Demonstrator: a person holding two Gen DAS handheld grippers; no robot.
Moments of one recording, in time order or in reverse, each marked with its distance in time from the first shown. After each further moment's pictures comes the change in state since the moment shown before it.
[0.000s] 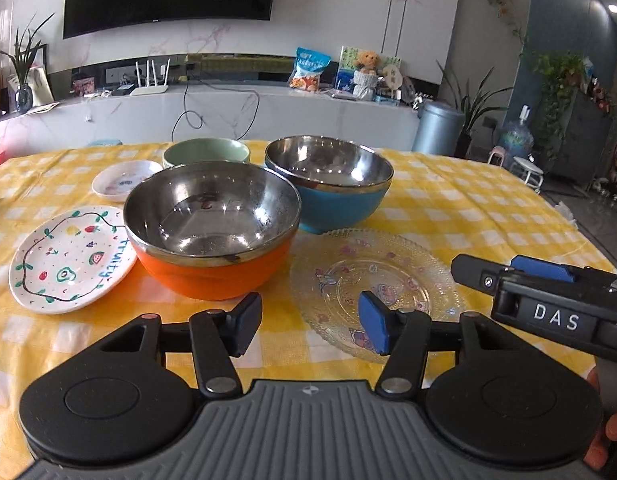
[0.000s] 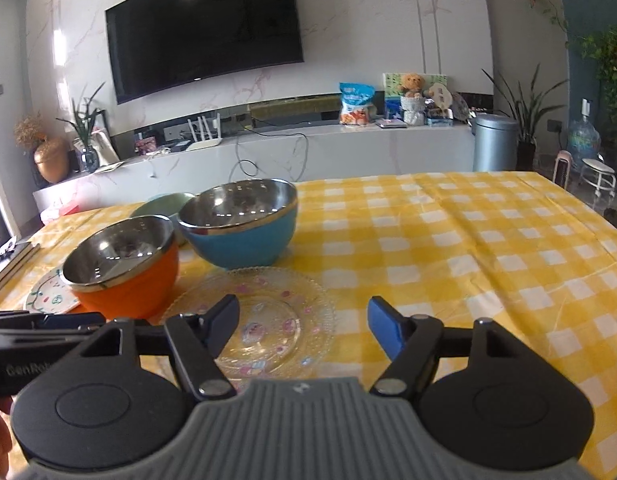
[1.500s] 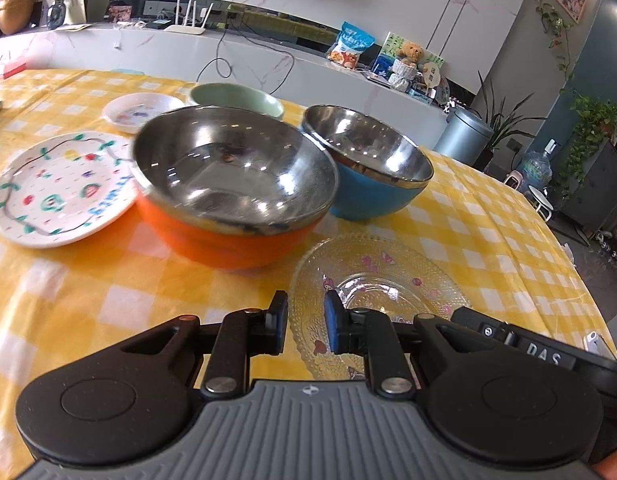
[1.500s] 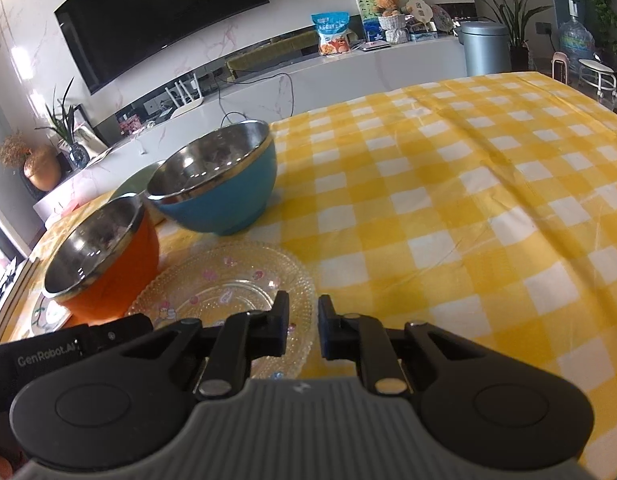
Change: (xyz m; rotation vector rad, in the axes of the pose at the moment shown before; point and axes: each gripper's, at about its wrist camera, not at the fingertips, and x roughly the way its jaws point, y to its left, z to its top) left arm 0.013 0.027 0.003 -0.230 0.087 -0.015; right arm 0.039 -0.014 -0.005 0.185 0.200 0.049
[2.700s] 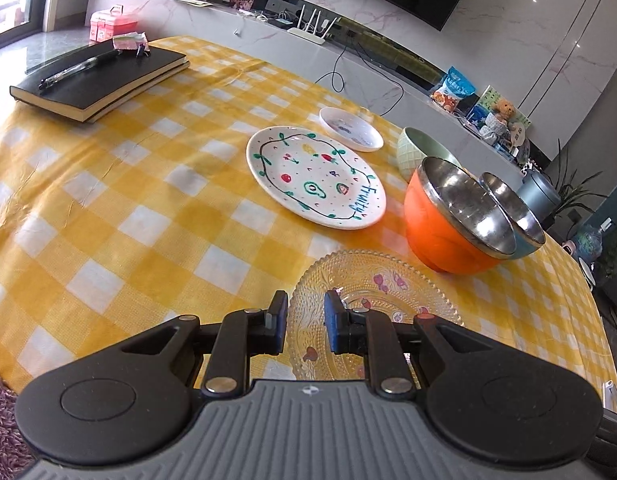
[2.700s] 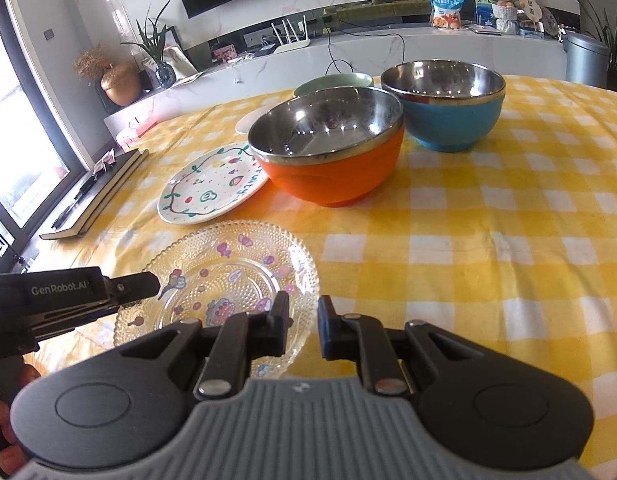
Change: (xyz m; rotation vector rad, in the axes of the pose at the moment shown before) left arm -0.090 0.145 -0.021 -0.246 -0.049 0.141; right arm -0.018 0.152 -0.066 -0.207 0.135 0.161
